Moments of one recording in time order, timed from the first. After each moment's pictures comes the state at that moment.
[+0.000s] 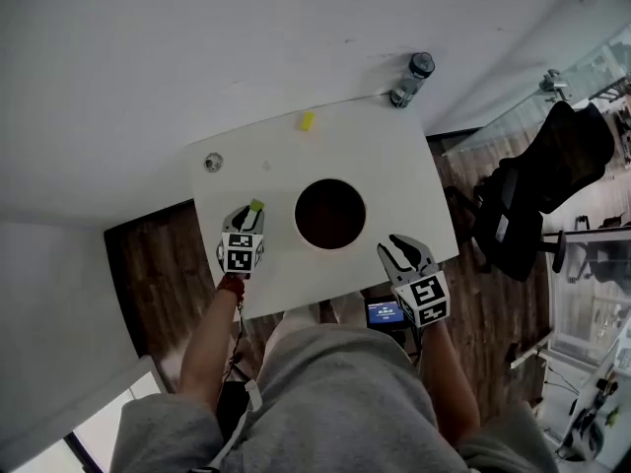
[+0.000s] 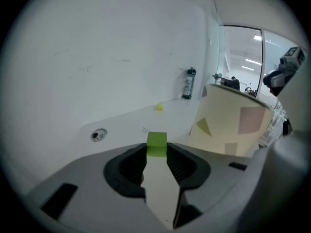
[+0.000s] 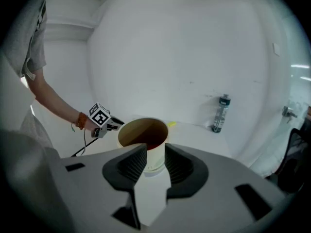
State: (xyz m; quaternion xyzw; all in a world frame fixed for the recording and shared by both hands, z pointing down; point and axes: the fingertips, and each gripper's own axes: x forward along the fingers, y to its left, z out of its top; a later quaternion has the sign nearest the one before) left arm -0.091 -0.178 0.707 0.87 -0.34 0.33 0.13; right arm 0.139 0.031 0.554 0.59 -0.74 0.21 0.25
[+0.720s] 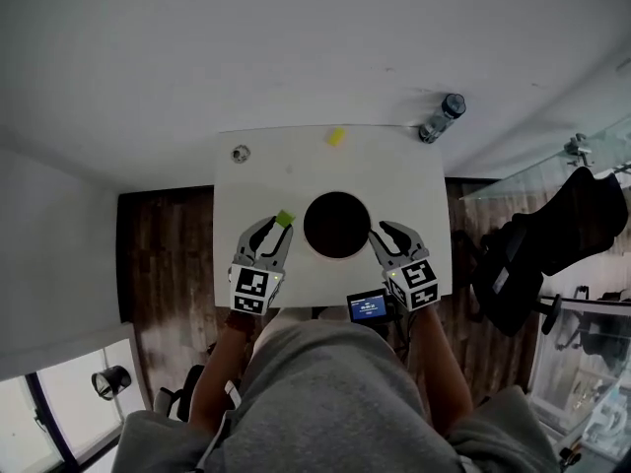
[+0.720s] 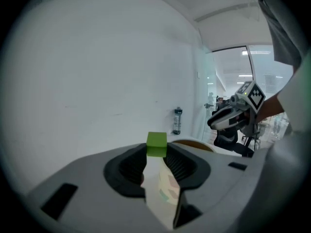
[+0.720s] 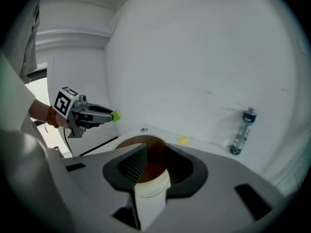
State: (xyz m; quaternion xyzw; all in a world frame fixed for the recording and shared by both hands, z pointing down) left arm -0.052 -0.100 0.530 0.91 -0.37 0.18 0.06; right arm 0.135 -0.047 0.535 0.51 -0.82 0.16 0.22
